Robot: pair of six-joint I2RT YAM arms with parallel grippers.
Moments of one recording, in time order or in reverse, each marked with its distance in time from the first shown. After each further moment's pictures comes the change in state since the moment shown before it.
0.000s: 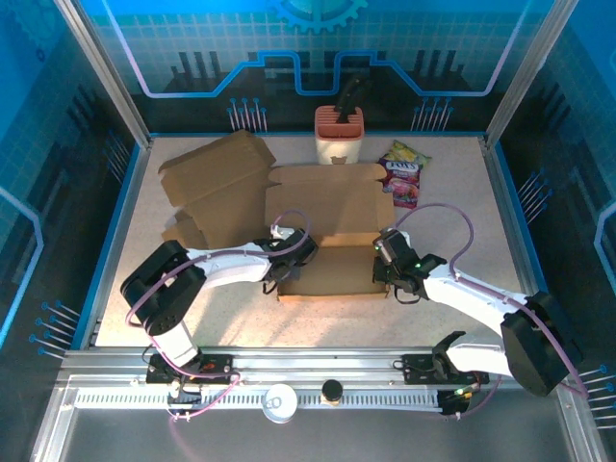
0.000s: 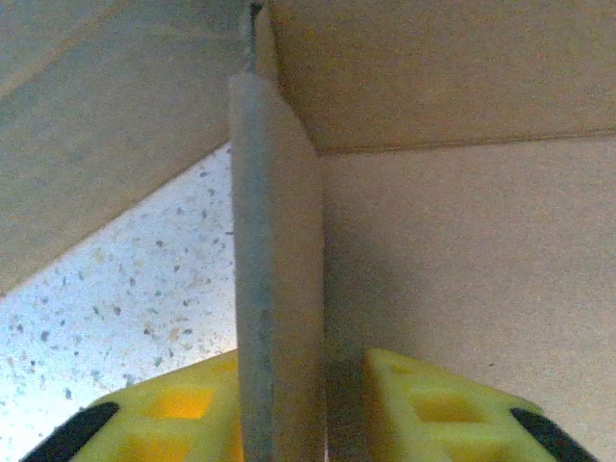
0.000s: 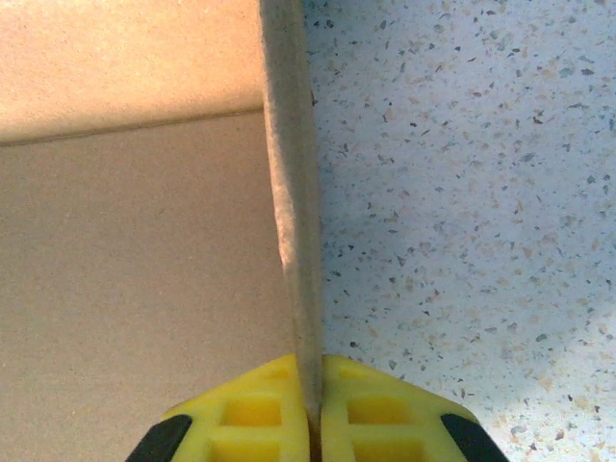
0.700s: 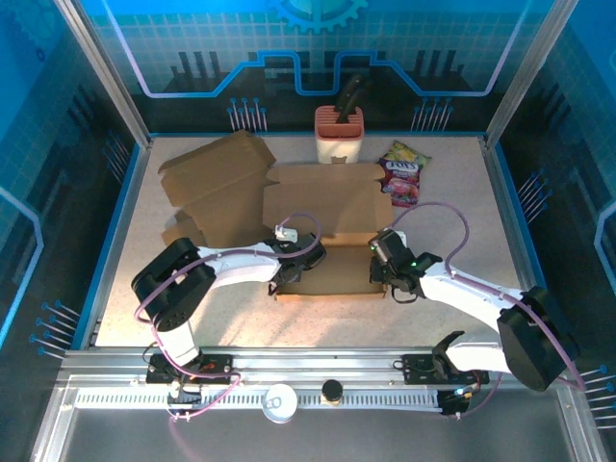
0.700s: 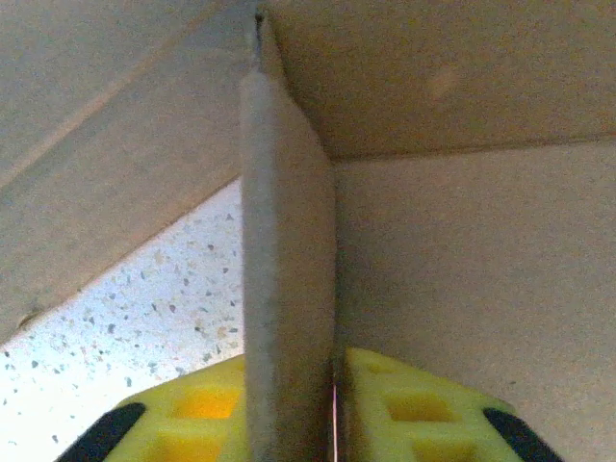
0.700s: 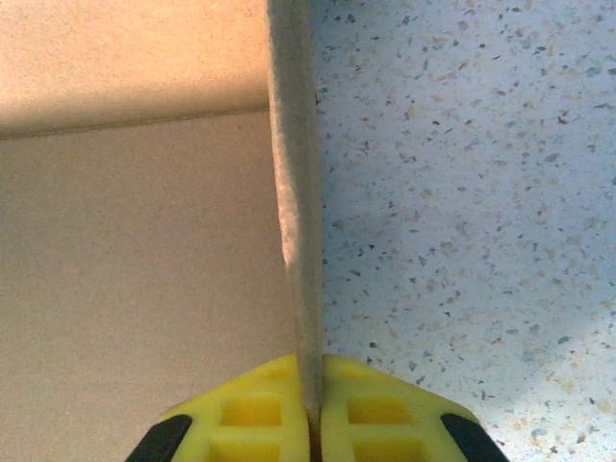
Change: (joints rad) left arm -0.051 0.057 0.062 -0.105 -0.139 -0.029; right arm 0.027 0.031 0.023 -0.006 0.008 0.011
